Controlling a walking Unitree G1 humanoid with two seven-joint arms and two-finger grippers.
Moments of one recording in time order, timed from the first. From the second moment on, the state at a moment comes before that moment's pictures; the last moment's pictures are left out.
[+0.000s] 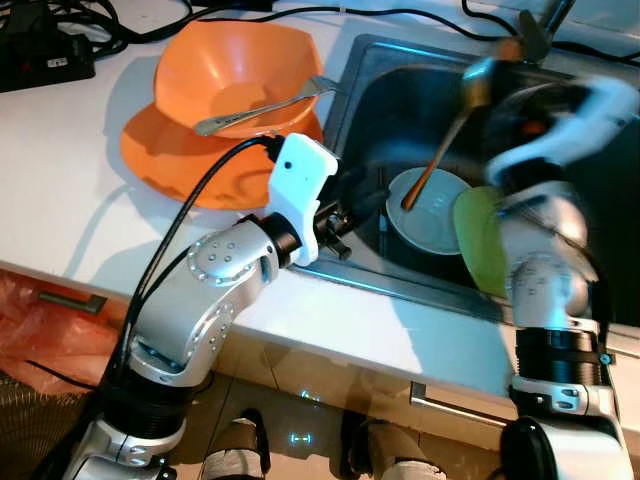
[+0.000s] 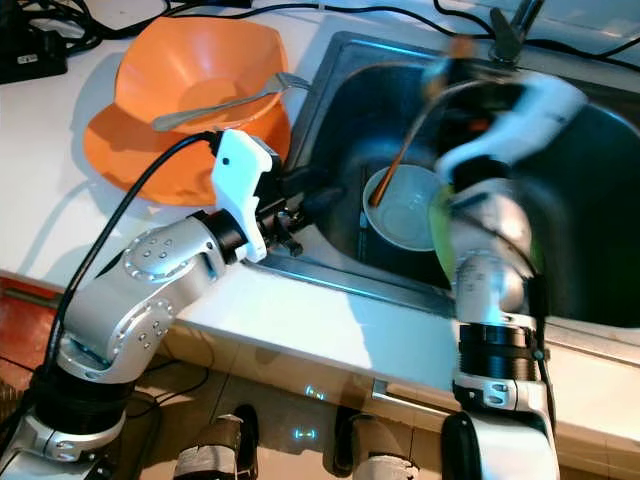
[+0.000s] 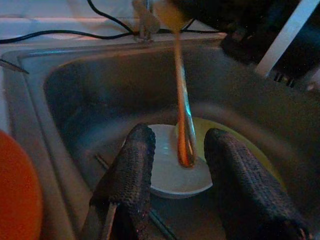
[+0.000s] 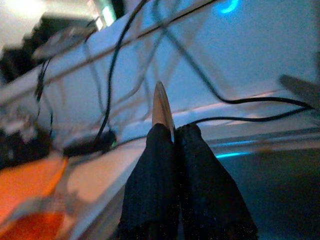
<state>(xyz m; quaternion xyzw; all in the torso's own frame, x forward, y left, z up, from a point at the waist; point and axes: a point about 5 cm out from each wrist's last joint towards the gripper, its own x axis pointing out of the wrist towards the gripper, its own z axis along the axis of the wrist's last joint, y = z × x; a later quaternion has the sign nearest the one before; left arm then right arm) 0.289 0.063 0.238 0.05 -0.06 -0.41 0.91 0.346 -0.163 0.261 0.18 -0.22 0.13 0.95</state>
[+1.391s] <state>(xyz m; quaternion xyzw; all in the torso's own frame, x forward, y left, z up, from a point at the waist) 0.283 0.061 0.232 0.06 -0.04 -0.44 0.90 0.366 -0.150 0.212 -0.01 -0.10 0.17 0.98</state>
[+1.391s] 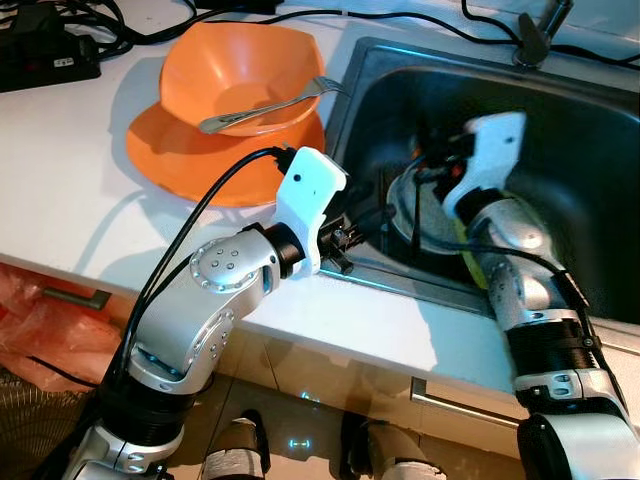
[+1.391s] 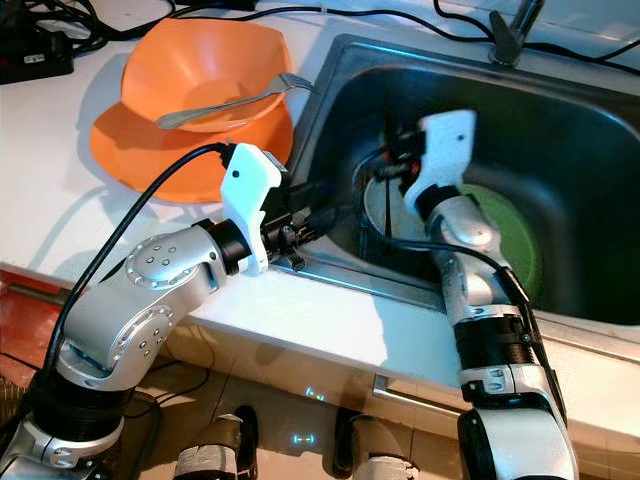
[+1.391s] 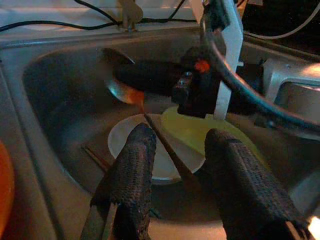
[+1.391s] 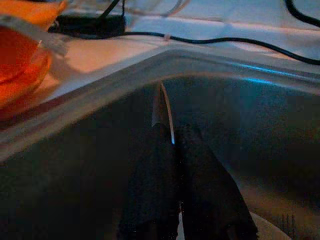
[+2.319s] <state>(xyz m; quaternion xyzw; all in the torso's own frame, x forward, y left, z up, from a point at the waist) 0.282 0.062 0.229 0.07 -0.02 -0.43 0.90 0.367 -0.148 0.206 -0.02 -0.08 0.17 0.98</state>
